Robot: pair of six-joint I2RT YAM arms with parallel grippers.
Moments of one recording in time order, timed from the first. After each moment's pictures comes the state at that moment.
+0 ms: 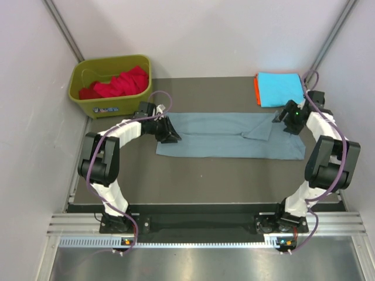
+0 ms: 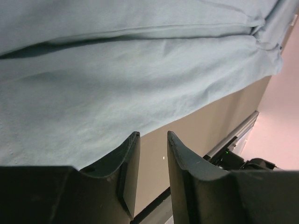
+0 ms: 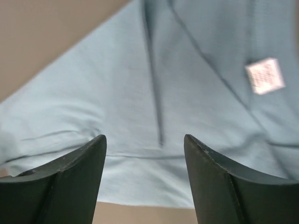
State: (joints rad) left arm -0.23 1.79 1.12 -0.31 0.62 -0.61; right arm -0.29 1.68 1.22 -0.52 -0.27 0.38
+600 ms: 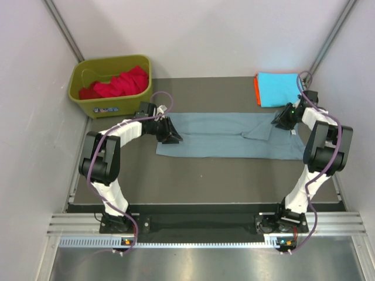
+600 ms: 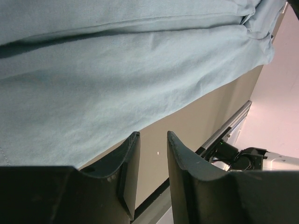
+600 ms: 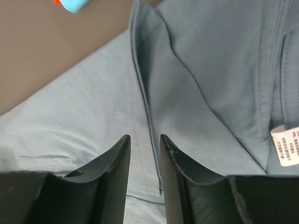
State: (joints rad) left arm -0.23 1.81 1.13 -0.30 0.68 -0.60; right arm -0.26 1.92 1.31 -0.41 -0.35 0.43
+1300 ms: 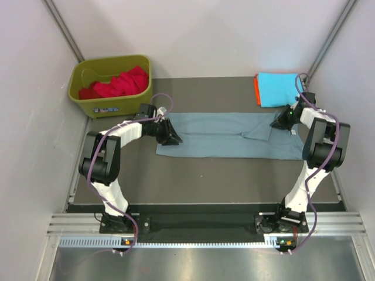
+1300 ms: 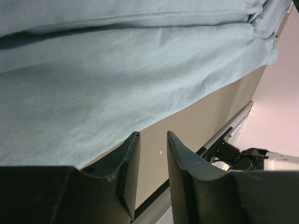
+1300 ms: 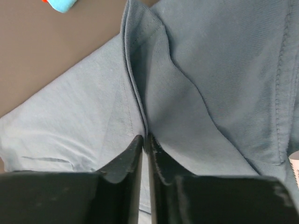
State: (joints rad) left arm -0.23 1.81 1.11 -0.29 0.68 -0.61; right arm -0.26 1.99 1.34 -0.38 -0.39 0.45
